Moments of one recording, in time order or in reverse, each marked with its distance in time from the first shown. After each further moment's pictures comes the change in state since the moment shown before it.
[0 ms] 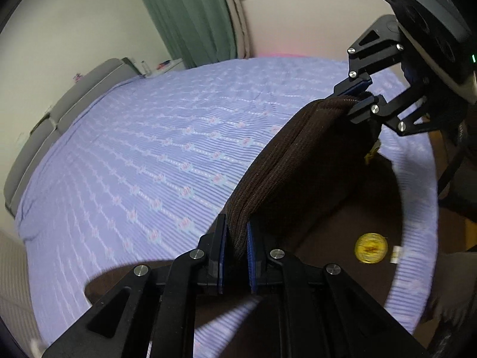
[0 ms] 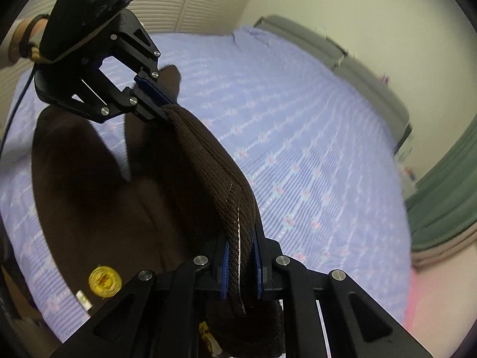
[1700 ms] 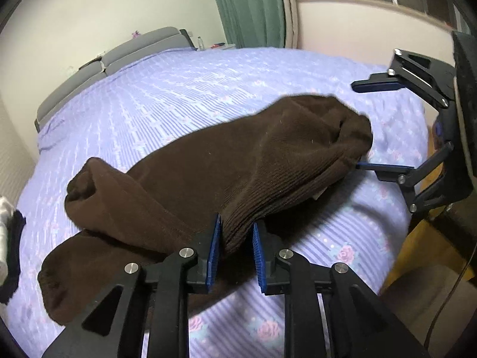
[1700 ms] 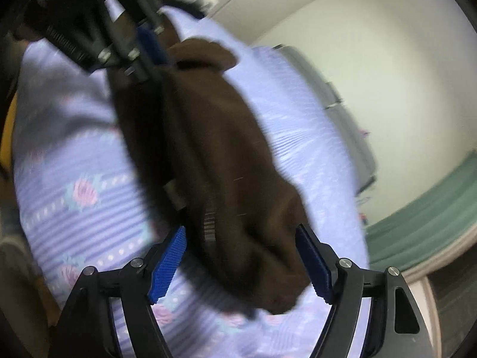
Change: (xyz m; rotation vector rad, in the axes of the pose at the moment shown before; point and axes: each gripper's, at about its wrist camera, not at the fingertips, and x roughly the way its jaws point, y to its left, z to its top) left arm -0.026 -0.155 -0.128 -0.321 -0.010 0.154; right arm -0.028 0.178 -0.123 -0.229 -0.094 -0.267
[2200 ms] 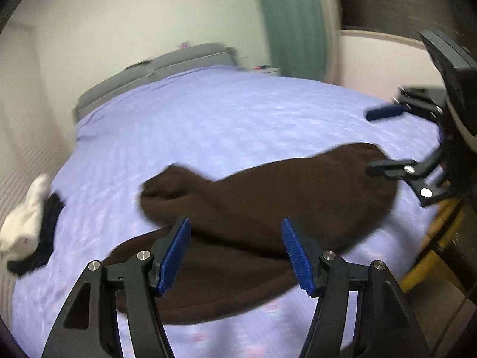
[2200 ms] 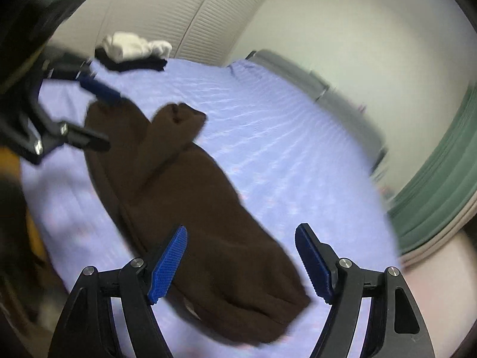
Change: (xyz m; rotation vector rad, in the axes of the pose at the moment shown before) left arm -0.071 0.103 -0.007 -0.183 -0.083 0.161; right arm 0.000 -0.068 0.087 0.362 -0.007 0.220
